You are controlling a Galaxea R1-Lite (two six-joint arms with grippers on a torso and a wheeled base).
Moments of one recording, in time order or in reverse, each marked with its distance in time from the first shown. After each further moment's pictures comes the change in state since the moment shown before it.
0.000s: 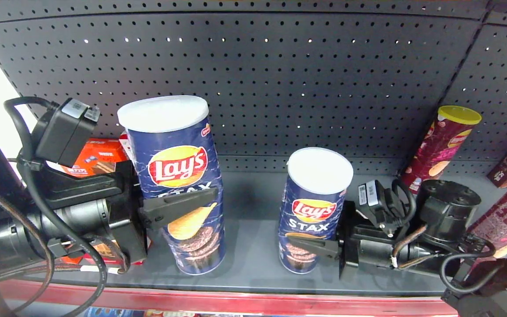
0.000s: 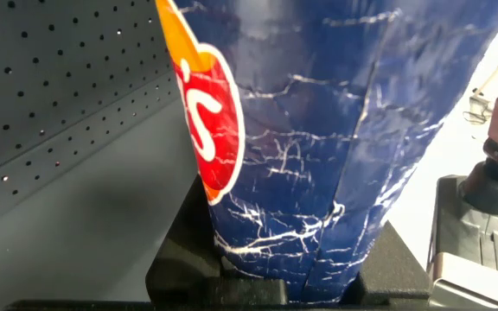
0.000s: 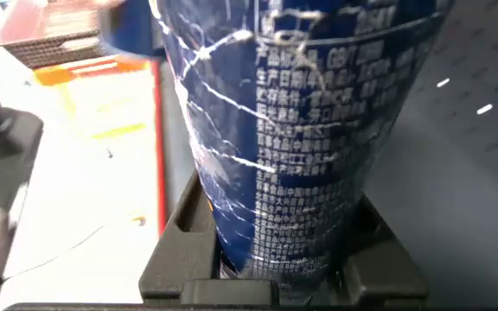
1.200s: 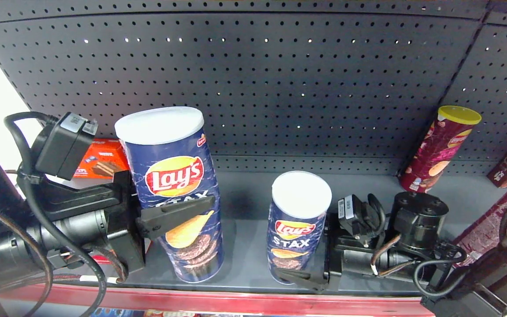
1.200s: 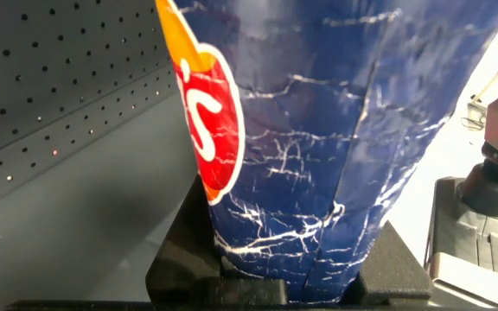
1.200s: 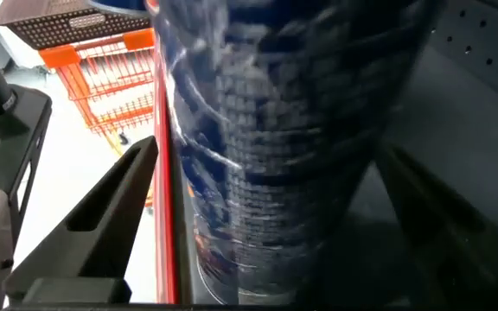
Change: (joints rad) left arm 0.007 -0.002 0.066 -0.067 0.003 -0.027; right arm 0.013 0.102 -0.013 -0.039 -0.003 -0.005
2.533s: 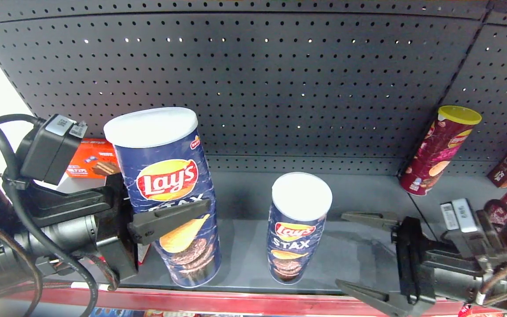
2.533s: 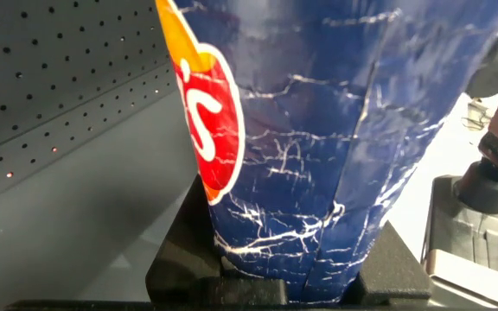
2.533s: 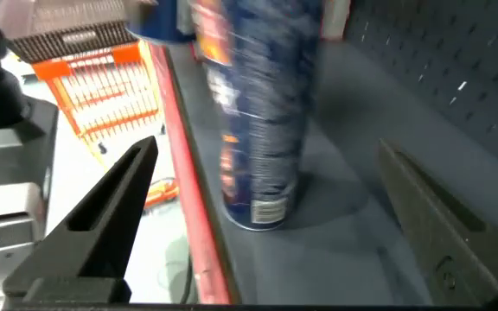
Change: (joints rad) left arm -0.001 -0.029 0.018 0.003 0.001 0.000; right arm -0.094 -0.374 0.292 0.011 0.003 0.005
